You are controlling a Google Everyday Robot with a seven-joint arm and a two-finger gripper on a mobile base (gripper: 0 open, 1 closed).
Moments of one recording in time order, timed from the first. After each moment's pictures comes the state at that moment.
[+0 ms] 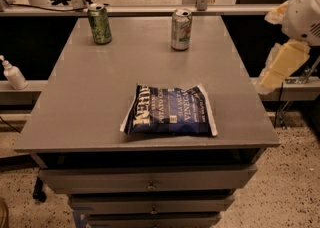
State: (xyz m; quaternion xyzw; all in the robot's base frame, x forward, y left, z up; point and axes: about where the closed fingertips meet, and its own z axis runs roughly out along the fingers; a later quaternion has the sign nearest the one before) arm 0.506 -0.218 0.973 -0.58 0.77 -0.03 0.24
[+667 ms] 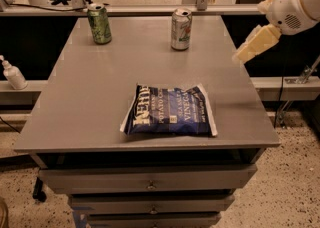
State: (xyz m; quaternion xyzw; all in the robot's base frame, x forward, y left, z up) arm 0.615 -0.223 0.957 -0.50 0.78 0.04 0.37
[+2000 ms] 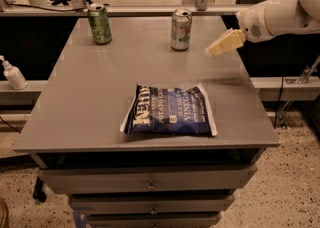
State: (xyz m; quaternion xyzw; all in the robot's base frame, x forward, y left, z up) arm 0.700 -0.186 0.913 -0.43 0.77 0.11 0.45
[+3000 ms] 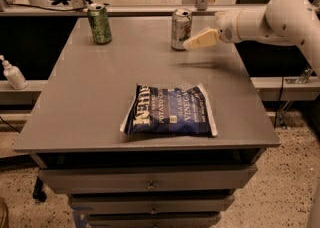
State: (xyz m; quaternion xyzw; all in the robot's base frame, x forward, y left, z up) arm 0.771 -0.137 0.889 -0.39 0.74 0.17 0.52
